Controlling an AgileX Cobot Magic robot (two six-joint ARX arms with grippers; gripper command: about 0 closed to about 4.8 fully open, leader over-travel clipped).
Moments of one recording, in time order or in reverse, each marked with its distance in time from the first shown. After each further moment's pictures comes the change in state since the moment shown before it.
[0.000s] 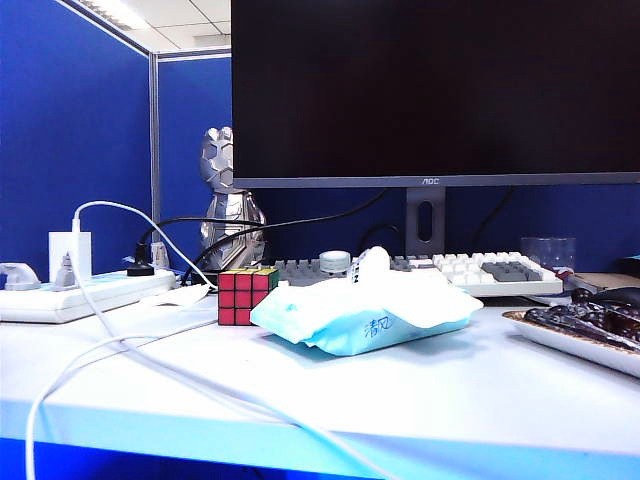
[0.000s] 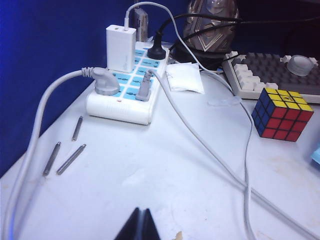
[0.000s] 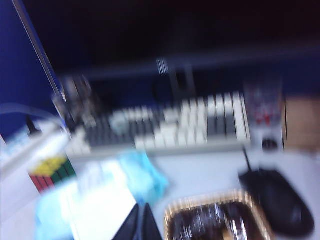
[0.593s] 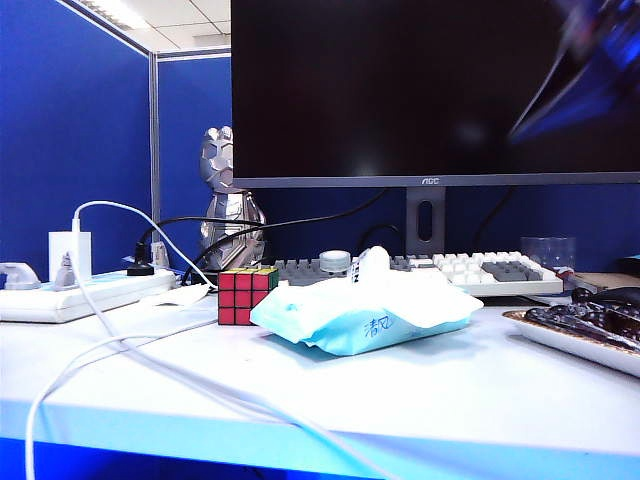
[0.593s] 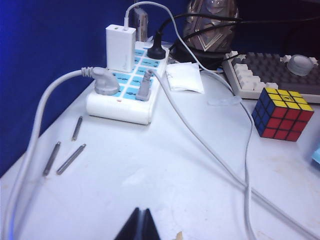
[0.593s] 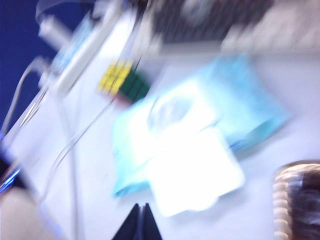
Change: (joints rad) left arm 0.000 0.000 0.000 0.000 0.000 0.000; right arm 0.000 1.061 0.518 -0.043 -0.473 0.024
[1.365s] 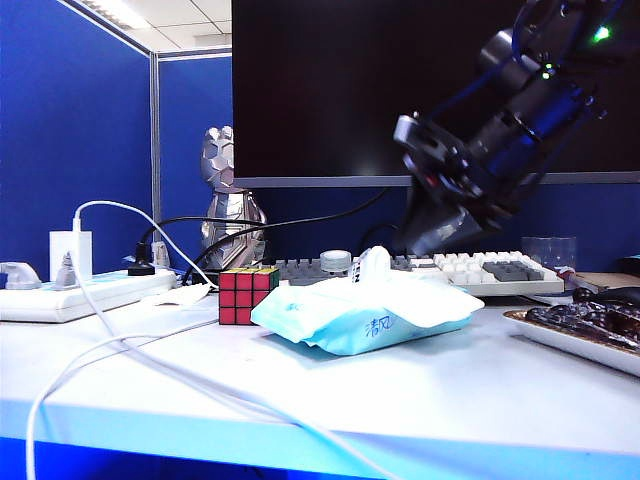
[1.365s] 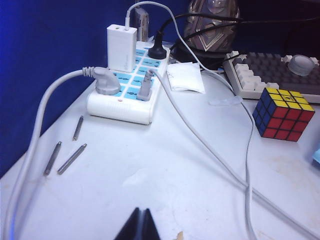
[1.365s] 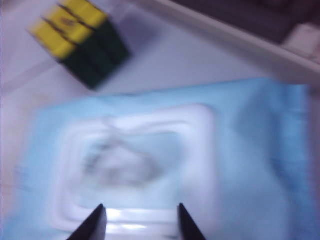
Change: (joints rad) left arm 0.000 0.000 0.000 0.000 0.000 0.000; right arm 0.162 0.626 0.395 -0.016 0.114 -0.404
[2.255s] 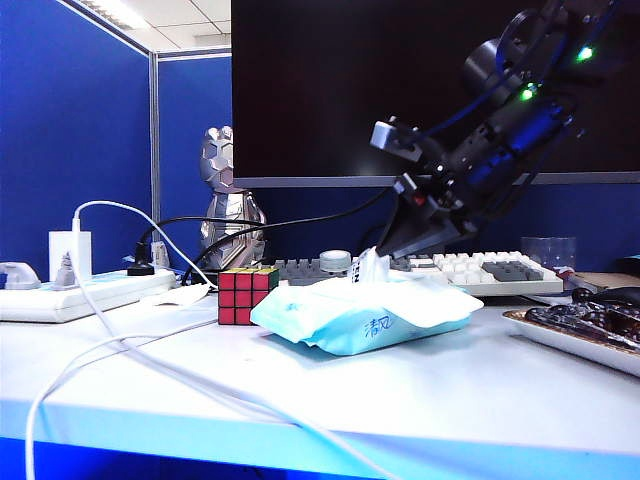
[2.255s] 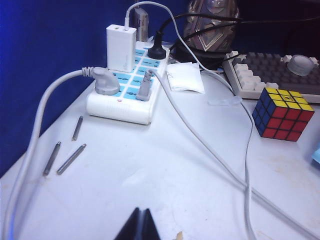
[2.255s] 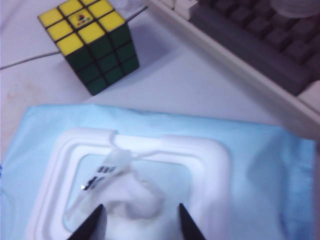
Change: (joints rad) left arm 0.000 0.000 0.000 0.000 0.000 0.000; right arm 0.032 0.047 0.000 0.100 -0.008 -0.161
